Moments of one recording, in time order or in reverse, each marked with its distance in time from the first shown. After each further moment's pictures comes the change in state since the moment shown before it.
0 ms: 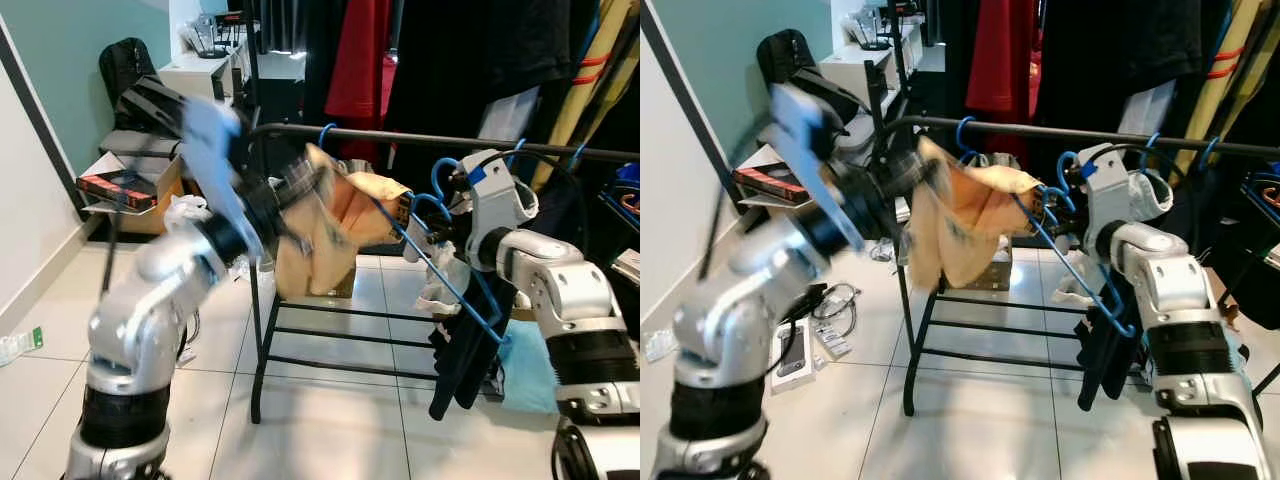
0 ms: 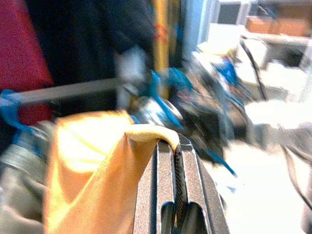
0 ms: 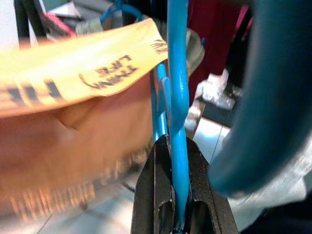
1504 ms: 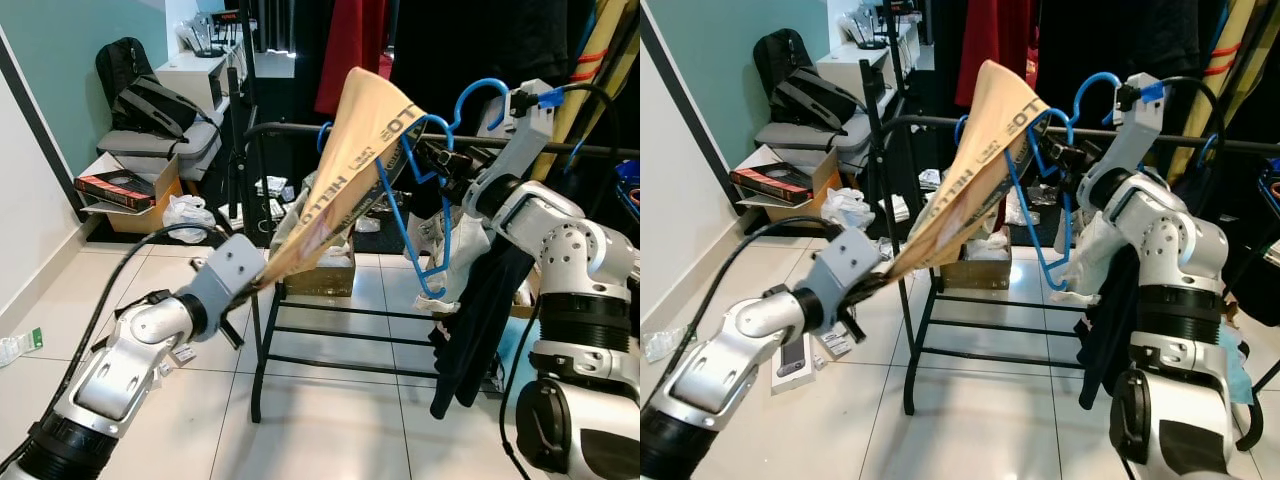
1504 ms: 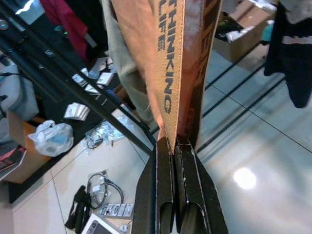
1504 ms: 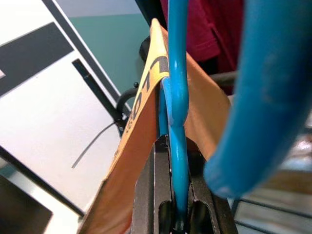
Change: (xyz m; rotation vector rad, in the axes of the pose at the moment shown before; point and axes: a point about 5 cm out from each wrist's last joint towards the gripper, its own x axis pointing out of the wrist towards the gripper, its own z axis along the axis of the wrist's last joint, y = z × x) left arm -0.057 0.054 -0.088 0.453 0.546 0.306; right arm 0.000 0.011 0.055 0.586 -0.261 0.183
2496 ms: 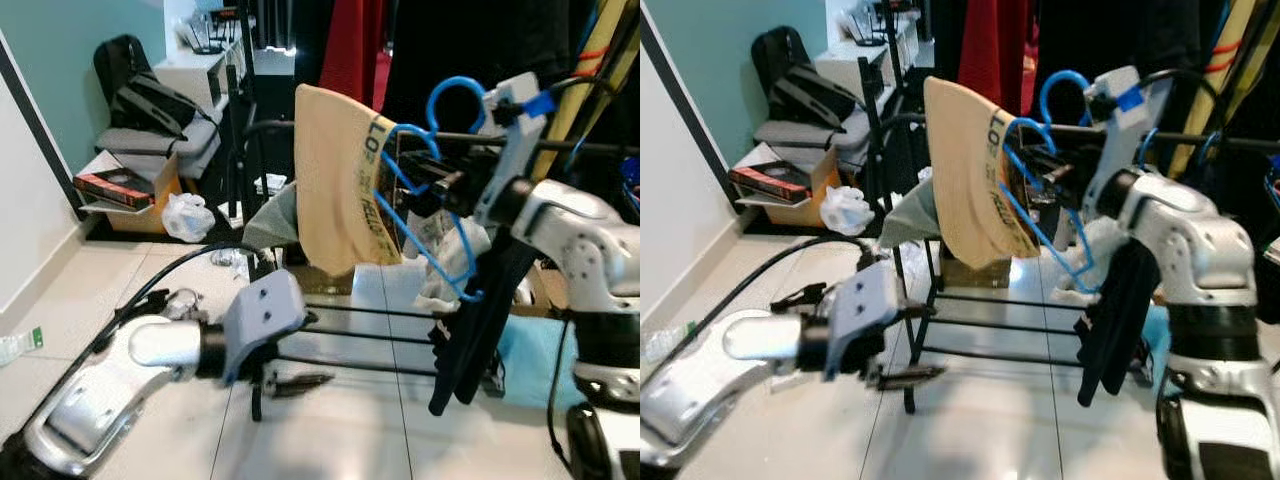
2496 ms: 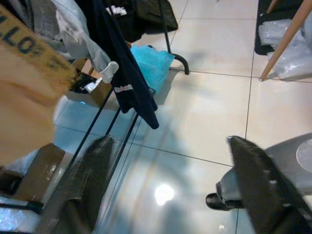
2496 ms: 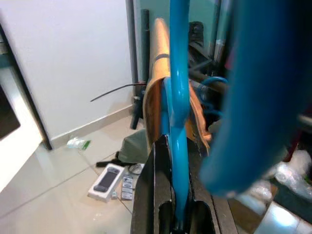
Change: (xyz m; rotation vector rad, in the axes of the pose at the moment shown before) left arm -0.051 -0.041 0.055 0.012 -0.241 -0.671; right arm -0.033 0.020 0.012 -0.534 0.095 0.292
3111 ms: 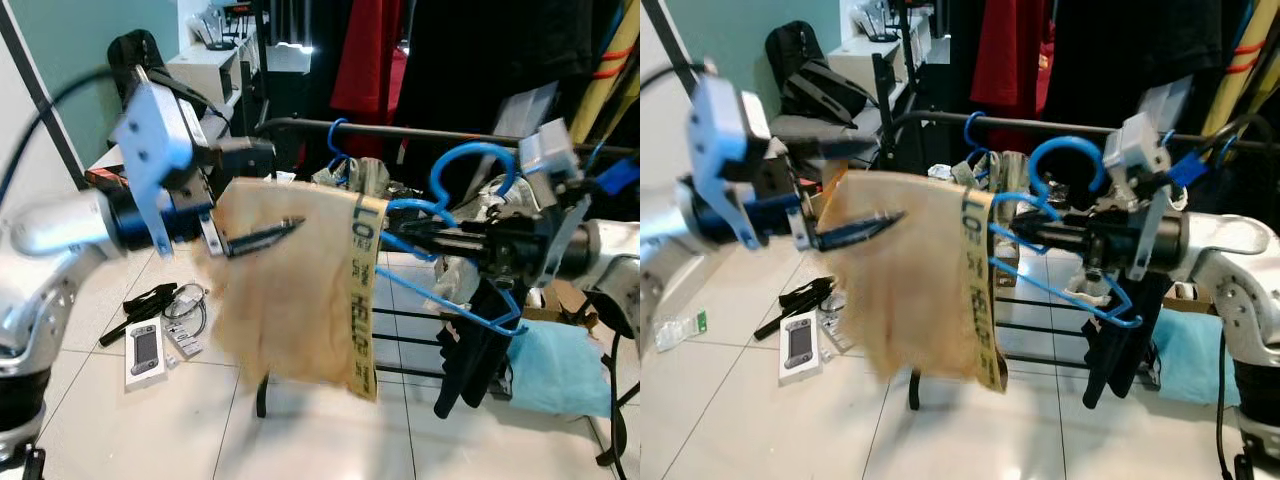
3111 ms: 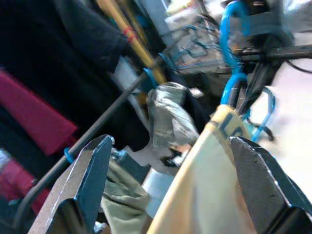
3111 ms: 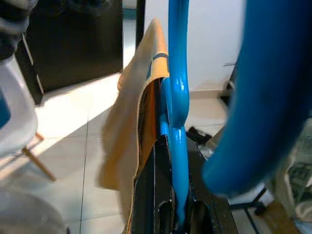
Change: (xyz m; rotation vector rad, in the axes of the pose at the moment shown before) left arm -0.062 0.075 0.097 0.300 -0.310 0.251; right arm -0.039 0.040 -0.018 -0.117 0.117 0.503
